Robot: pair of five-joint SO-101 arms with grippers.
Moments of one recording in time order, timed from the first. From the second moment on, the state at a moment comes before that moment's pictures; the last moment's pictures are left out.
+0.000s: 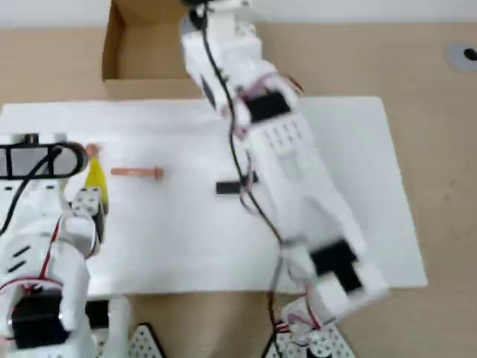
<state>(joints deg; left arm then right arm) -11.6 -82.6 50.5 65.1 -17.5 -26.5 12.0 -15.0 26.2 -13.0</state>
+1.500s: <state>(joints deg) -21.2 -74.5 60.0 63.7 -13.0 -25.8 79.3 -93.3 62.5 -4.8</state>
